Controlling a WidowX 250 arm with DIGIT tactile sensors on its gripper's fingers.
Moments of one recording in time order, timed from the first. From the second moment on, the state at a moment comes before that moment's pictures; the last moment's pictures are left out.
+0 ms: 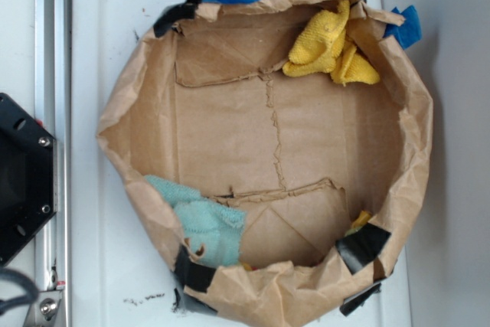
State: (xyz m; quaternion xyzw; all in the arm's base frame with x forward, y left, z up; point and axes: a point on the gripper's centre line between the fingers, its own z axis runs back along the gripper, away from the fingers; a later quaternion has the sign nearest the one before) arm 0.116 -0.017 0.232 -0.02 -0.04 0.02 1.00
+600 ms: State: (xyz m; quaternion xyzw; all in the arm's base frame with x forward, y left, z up) arm 0.200 0.003 0.181 0.00 -0.11 0.03 0.99
